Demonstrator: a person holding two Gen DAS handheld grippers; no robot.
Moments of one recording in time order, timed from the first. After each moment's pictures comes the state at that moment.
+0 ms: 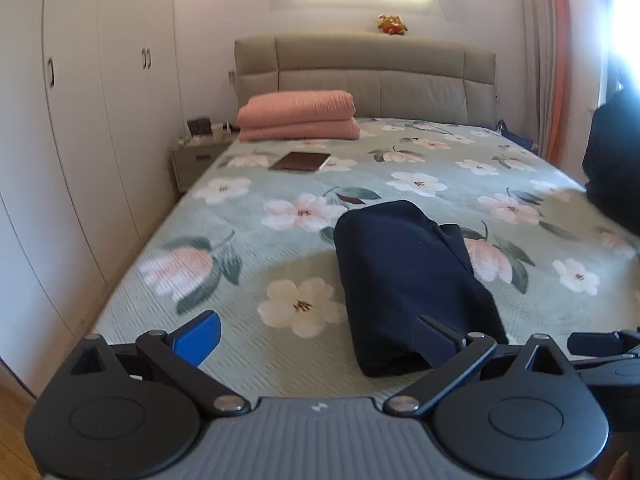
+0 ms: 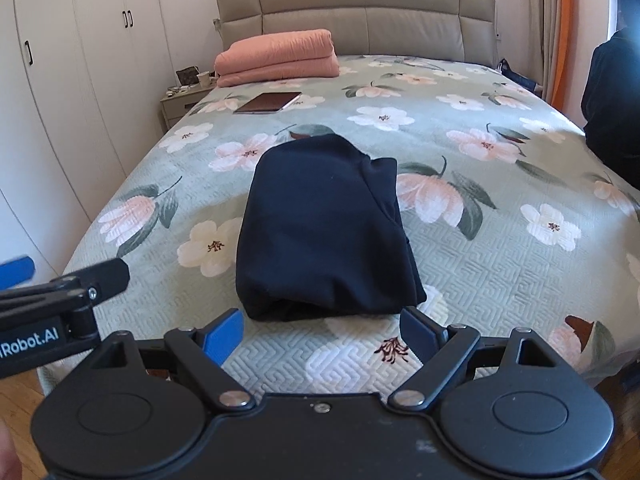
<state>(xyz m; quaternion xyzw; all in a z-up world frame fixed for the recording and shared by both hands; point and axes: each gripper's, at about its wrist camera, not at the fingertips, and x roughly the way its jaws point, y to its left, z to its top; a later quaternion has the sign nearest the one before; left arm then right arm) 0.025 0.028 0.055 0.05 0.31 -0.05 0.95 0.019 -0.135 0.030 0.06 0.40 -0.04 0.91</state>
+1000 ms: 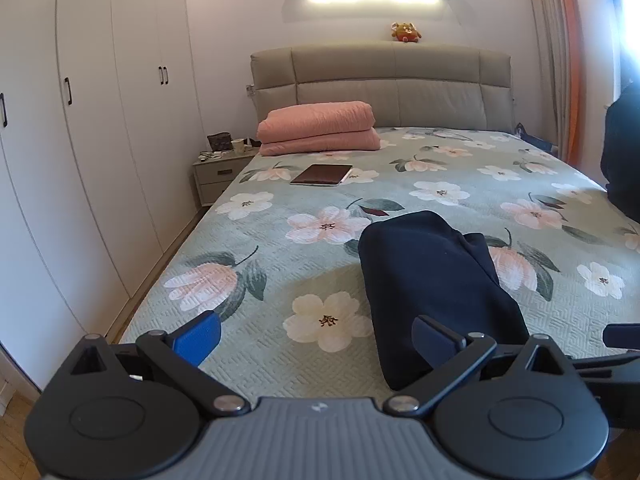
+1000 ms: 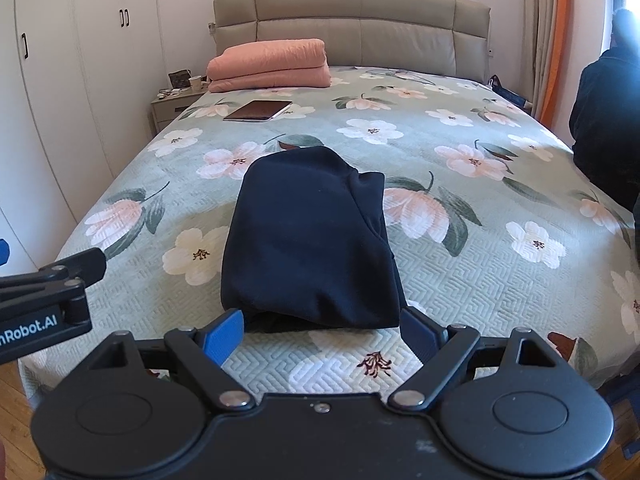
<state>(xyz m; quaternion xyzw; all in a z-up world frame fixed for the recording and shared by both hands) 0.030 0.033 0.060 0.06 0.29 -0.02 0.95 0.018 -0.140 0.035 0.04 0.39 -0.05 0.92</state>
